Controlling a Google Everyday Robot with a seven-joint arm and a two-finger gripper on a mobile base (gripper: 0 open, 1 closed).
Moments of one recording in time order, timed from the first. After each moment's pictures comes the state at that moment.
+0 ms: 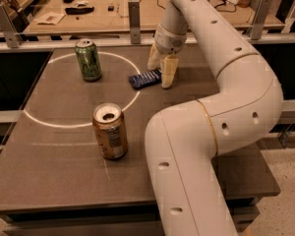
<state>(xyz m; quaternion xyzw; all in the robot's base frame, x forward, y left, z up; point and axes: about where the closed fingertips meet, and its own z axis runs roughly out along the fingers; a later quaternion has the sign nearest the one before) 0.736 -0.059 0.823 -0.82 0.55 0.08 0.12</state>
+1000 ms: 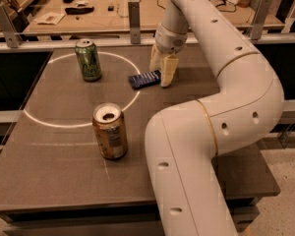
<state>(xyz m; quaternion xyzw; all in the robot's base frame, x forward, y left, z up) 0.736 -0.060 0.825 -0.82 0.55 0.08 0.12</state>
